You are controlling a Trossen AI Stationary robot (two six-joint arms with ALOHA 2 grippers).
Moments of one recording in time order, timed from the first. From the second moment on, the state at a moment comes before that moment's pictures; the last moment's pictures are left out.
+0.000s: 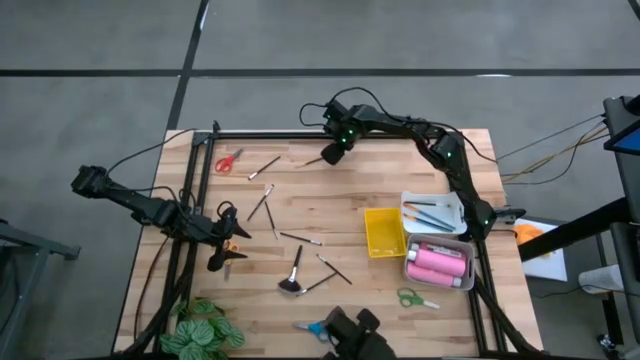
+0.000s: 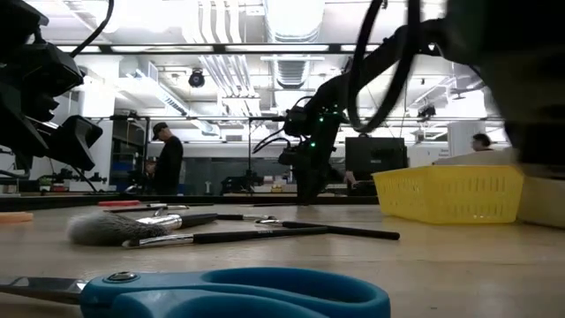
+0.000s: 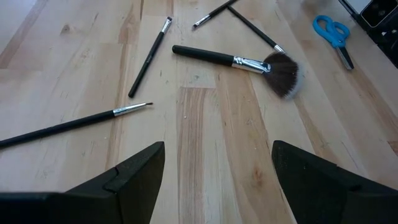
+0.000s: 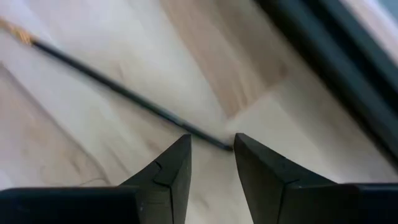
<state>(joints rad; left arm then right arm) -0.38 0.39 0.11 -0.36 -0.13 -0.29 -0.64 2.36 1.90 -0.83 -0.13 0.12</state>
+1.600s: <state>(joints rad) -0.38 0.39 0.11 -0.36 -0.13 -0.29 -0.61 2.33 1.90 -0.81 -0.21 -0.43</state>
